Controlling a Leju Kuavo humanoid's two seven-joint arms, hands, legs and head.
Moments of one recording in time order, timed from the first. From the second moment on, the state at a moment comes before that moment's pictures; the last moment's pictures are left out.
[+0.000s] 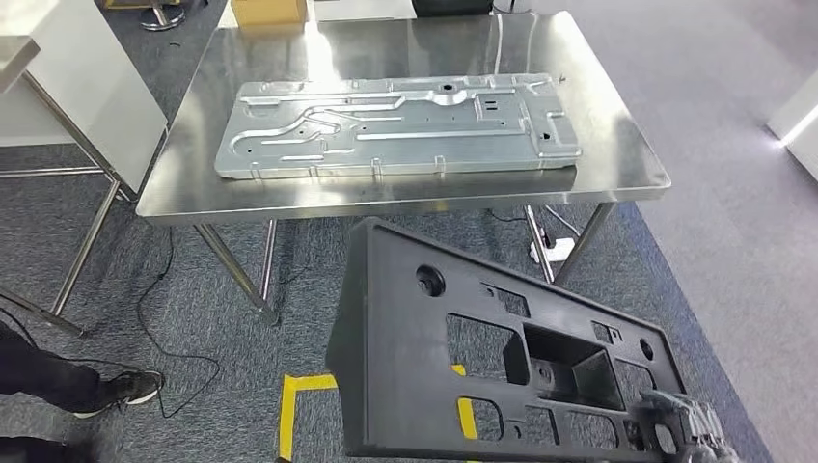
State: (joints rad) left arm -0.07 -0.21 1.07 -0.21 -1.21 0.26 -0.50; right arm 0.43 0.27 -0.13 -1.92 0.63 -0.69 -0.64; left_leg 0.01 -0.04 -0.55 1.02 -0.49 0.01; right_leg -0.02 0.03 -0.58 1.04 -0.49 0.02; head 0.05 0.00
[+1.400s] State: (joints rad) left arm -0.07 -0.22 1.07 -0.21 -1.22 0.24 -0.51; right arm 0.41 0.28 -0.13 -1.90 0.66 -0.69 -0.60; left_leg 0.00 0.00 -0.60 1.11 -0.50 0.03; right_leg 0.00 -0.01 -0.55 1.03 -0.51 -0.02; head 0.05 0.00
